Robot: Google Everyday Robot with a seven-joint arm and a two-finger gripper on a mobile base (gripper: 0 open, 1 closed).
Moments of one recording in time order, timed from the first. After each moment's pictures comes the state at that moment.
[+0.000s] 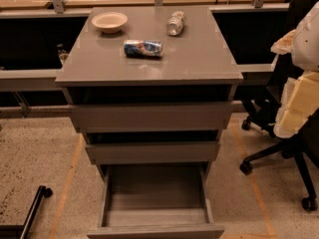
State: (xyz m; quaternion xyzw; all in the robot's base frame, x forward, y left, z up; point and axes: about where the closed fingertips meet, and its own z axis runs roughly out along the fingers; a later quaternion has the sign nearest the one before) arm 0.438 -0.217 0.976 -0.60 0.78 -0.03 0.16
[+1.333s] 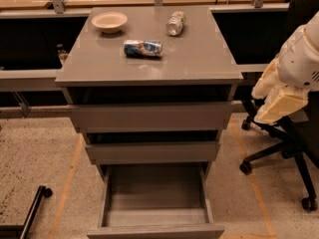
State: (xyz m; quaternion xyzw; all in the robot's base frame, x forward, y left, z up) arm 0.446 -0.211 0.937 -0.64 0.75 0.00 0.15
